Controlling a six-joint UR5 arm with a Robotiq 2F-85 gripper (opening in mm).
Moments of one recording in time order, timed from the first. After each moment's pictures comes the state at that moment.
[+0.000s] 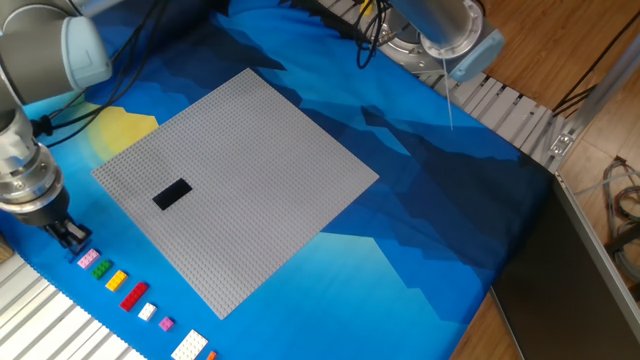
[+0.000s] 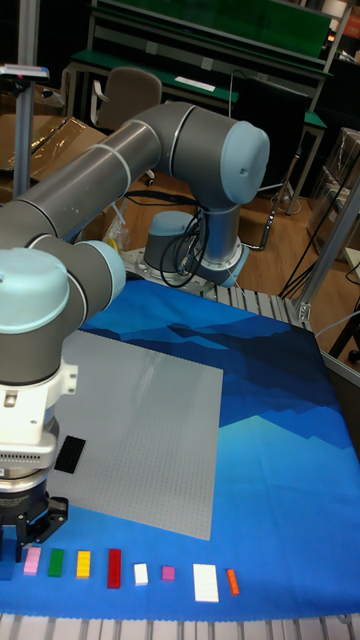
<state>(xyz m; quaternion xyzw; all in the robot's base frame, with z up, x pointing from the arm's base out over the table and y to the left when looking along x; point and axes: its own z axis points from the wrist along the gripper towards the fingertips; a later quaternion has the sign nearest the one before) 0.791 -0.162 0.012 -0.07 0.99 0.01 0.07</state>
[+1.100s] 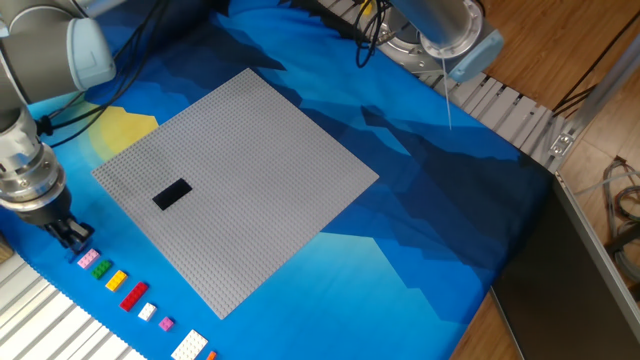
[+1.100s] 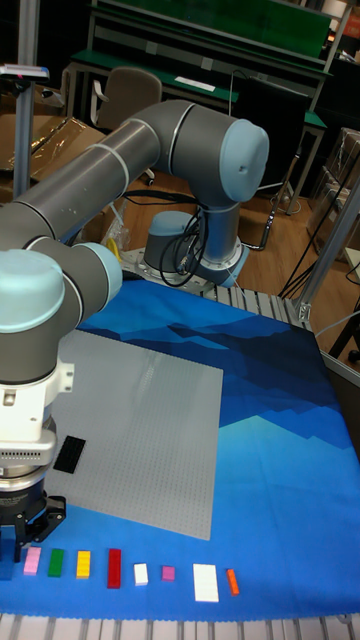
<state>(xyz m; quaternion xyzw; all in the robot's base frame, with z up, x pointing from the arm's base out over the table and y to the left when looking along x) 0.790 -0.163 0.008 -0.09 0.99 0.01 0.07</state>
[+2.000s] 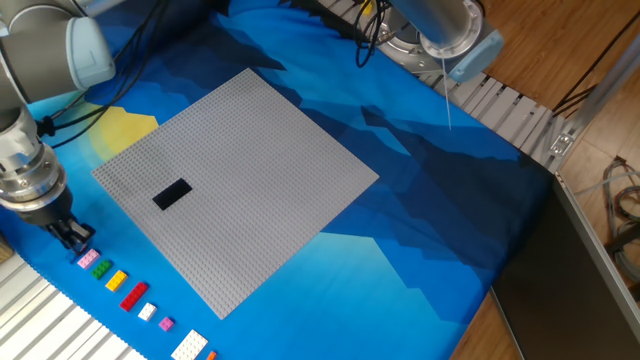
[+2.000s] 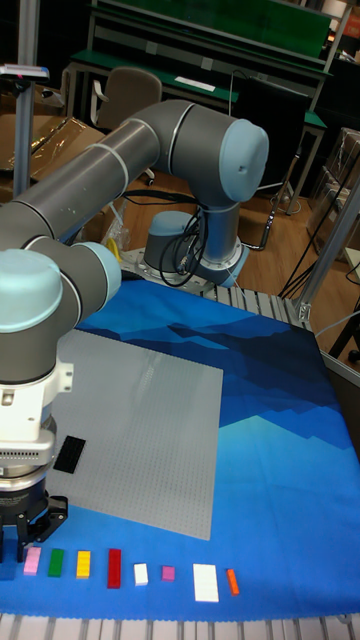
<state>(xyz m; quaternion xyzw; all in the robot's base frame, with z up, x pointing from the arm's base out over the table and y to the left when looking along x) 0.789 -0.159 0.008 -0.08 0.99 0.02 0.07</state>
